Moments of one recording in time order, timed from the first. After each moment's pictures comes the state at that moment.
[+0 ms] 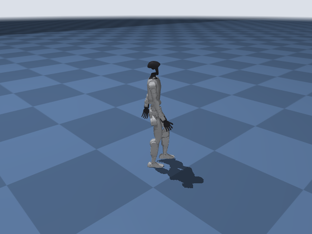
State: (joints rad) left arm 0.33 0.17 0.23 1.64 0.52 -0.27 -0.05; right arm -0.20 -0.13 -0.36 1.44 -0.62 -0.26 0.06; waist -0.12 -0.05 -0.06; left_leg -0.44 0.02 0.23 0.42 0.06 0.07; right_leg -0.03 0.07 -0.02 0.05 -0.04 -0.16
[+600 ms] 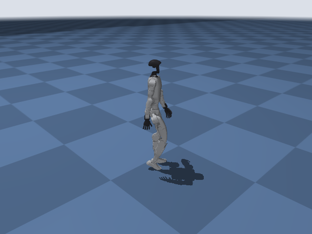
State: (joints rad) left arm -0.11 0.24 0.11 1.46 0.41 -0.28 -0.07; right arm 0.14 -0.12 -0.41 1.70 -0.77 -0.21 -0.02; waist -0.19 0.02 -0.05; left_leg -0.10 -0.01 0.07 0.08 -0.11 0.14; right_leg -0.30 0.05 -0.14 0.61 0.11 0.08
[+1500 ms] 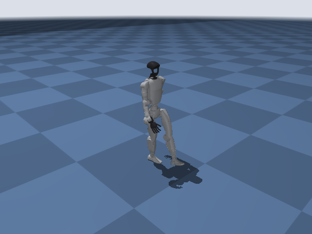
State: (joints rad) left arm 0.41 0.22 0.30 1.70 0.69 -0.18 -0.19; right arm -0.15 -0.15 -0.36 1.22 -0.73 -0.33 0.03; waist -0.07 -0.05 -0.04; left_leg -0.45 -0.15 -0.04 0.00 0.02 -0.04; right_leg 0.05 0.22 0.10 0.07 -0.01 -0.26
